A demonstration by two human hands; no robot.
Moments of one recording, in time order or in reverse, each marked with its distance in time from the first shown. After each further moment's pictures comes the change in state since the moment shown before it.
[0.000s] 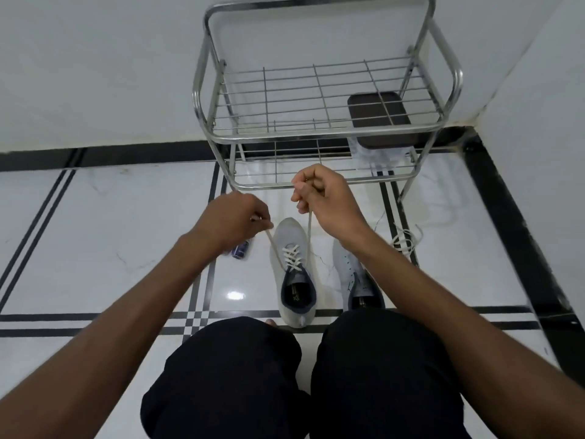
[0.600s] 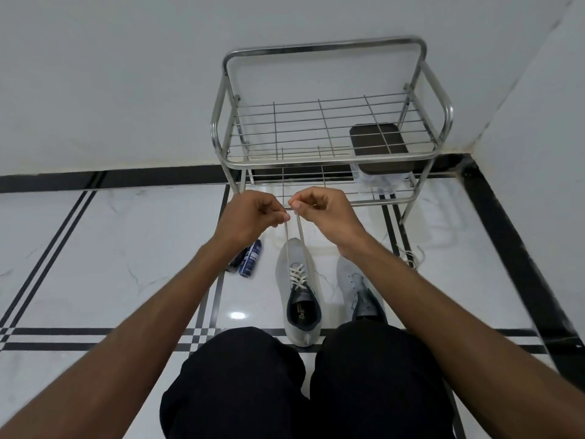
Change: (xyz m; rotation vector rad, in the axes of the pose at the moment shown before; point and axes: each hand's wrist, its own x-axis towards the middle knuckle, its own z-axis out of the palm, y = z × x) left_hand 0.008 0.010 -0.017 -0.583 0.223 -0.085; right_hand 0.010 -0.010 0.001 0.090 -0.047 0.000
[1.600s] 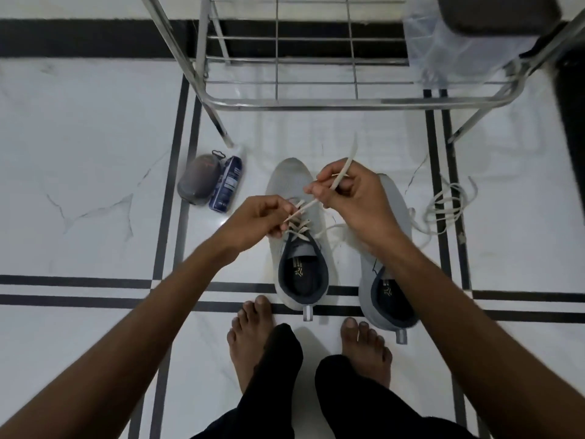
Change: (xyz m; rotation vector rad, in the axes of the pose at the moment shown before) left_hand -0.003 -0.162 0.160 -0.617 -0.390 -0.450; right_hand 0.025 0.195 0.000 0.159 0.041 0.217
